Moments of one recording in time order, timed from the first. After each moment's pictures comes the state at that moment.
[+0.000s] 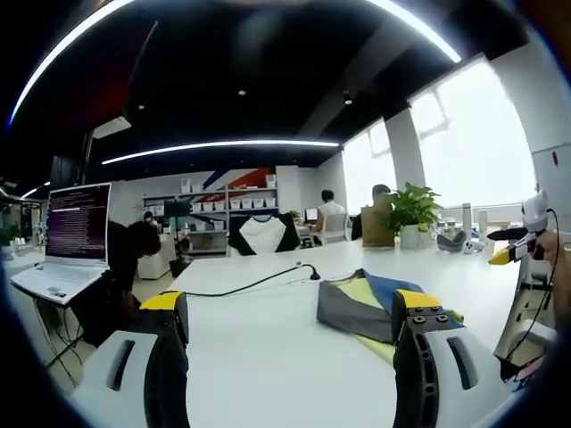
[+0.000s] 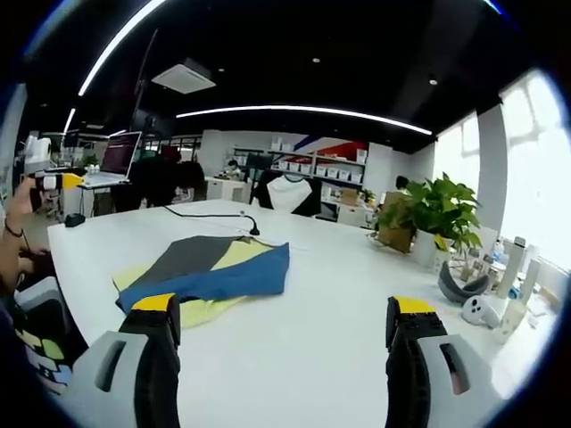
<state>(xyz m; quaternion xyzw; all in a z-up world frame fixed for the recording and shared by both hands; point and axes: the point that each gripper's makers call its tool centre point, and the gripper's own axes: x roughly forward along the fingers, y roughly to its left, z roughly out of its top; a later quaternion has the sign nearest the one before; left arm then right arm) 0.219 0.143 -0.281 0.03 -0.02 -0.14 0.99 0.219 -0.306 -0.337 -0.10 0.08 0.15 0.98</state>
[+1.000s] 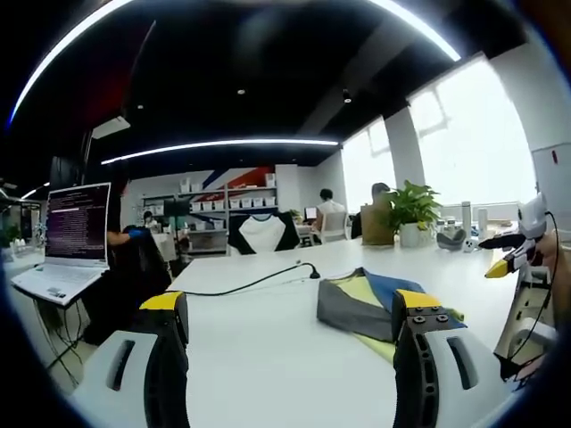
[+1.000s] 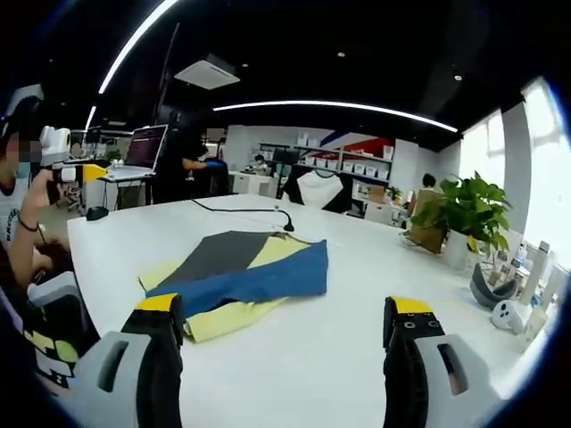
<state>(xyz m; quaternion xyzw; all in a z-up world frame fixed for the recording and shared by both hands) 0.218 0.140 -0.282 0.03 -0.02 -0.14 0.99 0.219 -0.253 -0.353 -0.11 0.10 0.21 0.97</state>
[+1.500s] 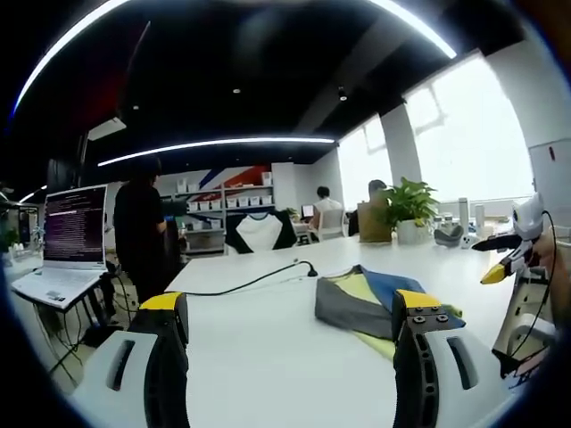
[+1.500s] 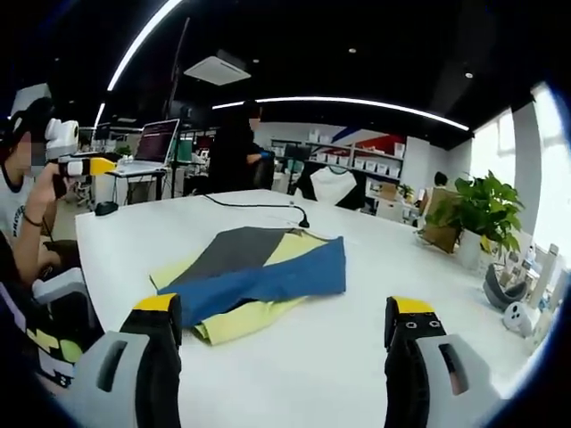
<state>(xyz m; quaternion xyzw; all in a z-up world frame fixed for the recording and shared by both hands) 0.218 0.140 -0.282 0.04 -0.02 -0.15 0.99 0.221 -0.232 -0.363 -0.11 0.11 0.23 0.96</state>
